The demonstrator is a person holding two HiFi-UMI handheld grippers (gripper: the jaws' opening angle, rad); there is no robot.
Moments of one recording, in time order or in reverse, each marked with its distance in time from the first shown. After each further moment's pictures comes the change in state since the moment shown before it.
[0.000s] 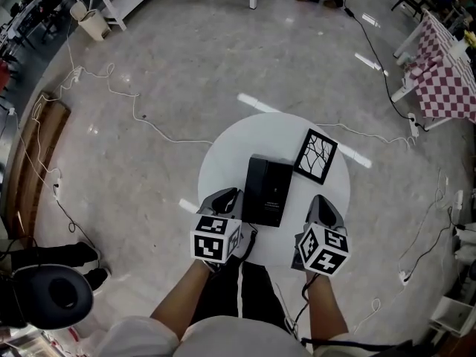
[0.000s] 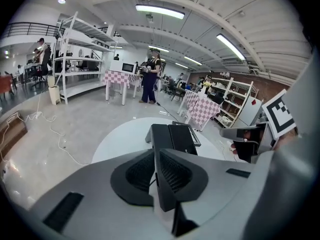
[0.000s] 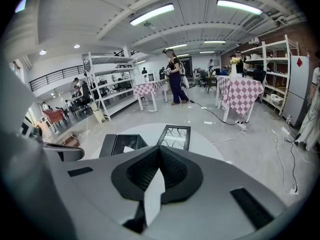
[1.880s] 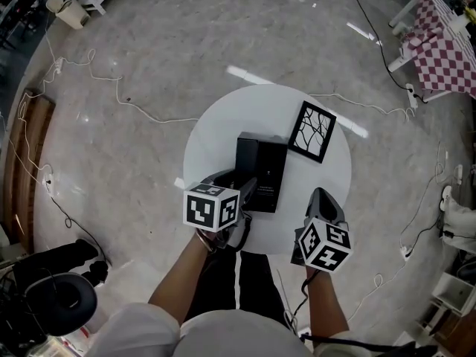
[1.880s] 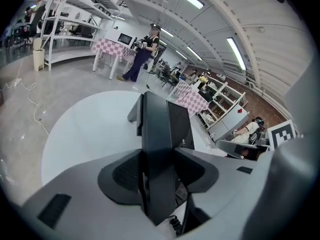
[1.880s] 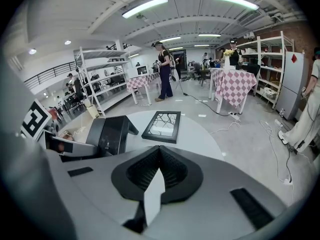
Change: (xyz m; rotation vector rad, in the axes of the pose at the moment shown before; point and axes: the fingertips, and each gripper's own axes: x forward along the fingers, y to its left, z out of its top) left arm 0.056 -0.023 -0.030 -0.155 0.206 -0.233; right arm 0.001 -0.025 -0.040 0.044 0.080 -0.059
